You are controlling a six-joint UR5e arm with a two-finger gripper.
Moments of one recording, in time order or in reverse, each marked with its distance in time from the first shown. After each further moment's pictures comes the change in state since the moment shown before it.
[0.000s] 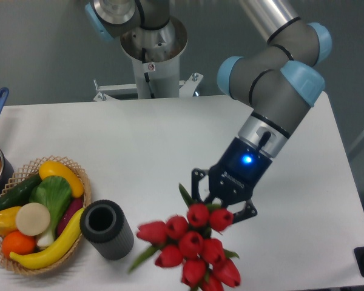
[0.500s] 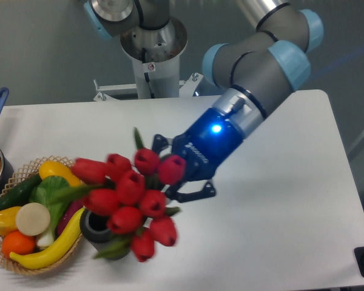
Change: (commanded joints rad) arm -0.086 -0.009 0.006 0.058 -0.132 0.046
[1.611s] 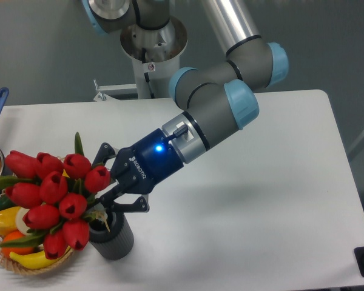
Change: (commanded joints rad) arm -0.084 -0.041 -0.090 0.000 -0.012 0.040
